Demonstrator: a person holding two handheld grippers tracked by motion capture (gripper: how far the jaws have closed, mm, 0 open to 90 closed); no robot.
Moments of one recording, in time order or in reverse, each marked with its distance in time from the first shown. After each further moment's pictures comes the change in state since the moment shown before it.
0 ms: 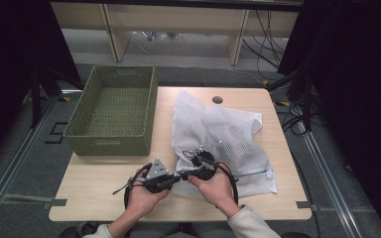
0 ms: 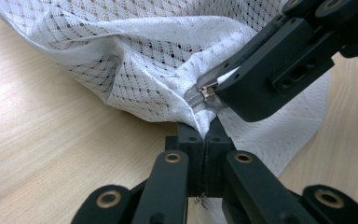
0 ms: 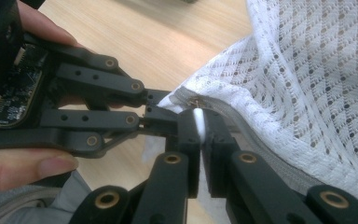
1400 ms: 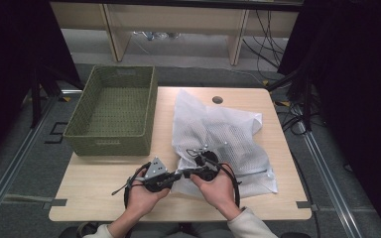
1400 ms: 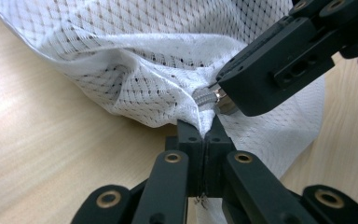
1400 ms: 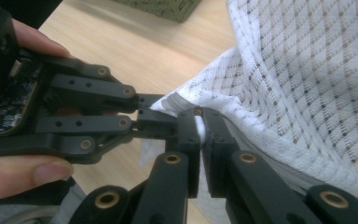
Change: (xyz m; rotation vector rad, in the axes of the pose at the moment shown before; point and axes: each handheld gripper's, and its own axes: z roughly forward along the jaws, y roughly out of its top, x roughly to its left) left arm -0.002 0.006 -0.004 -0.062 0.047 -0.003; right arm 0.002 -0.003 -0.012 -0.058 -0.042 0.007
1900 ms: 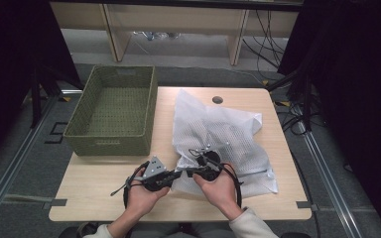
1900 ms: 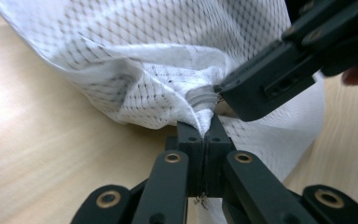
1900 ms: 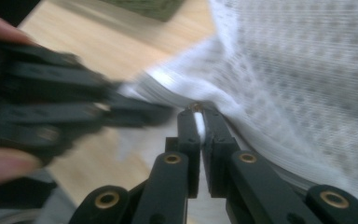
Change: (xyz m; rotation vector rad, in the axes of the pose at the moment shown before) left arm 0.001 0.004 -0.005 -0.042 0.003 -0.011; right arm -0.005 -0.002 -0.002 -0.004 -0.060 -0.001
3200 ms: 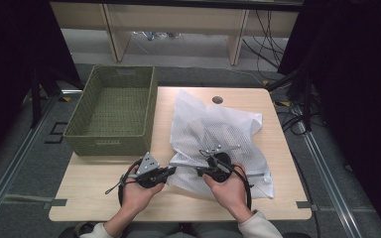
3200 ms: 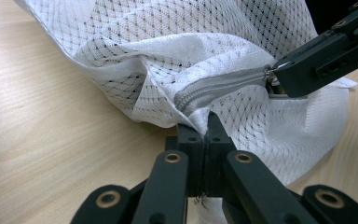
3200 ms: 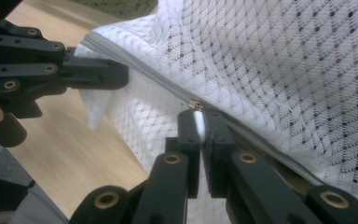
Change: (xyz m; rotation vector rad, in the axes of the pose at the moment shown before) left arm 0.014 -0.002 -0.006 0.000 0.026 -0.023; right arm -0.016 -0.012 -0.017 -0.028 -0.050 0.024
